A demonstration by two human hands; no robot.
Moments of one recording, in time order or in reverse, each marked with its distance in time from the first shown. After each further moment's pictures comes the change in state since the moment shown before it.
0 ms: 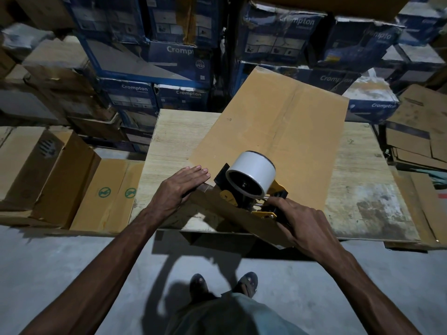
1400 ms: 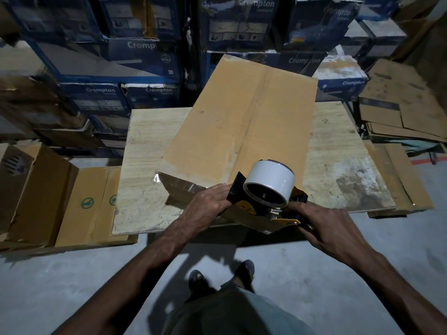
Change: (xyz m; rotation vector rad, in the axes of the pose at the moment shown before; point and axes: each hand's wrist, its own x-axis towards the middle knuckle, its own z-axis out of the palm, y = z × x) left_hand 0.039 0.103 0.076 0.037 -0.109 0.211; right_hand -0.081 0.043 -0.026 -0.071 0.022 0.062
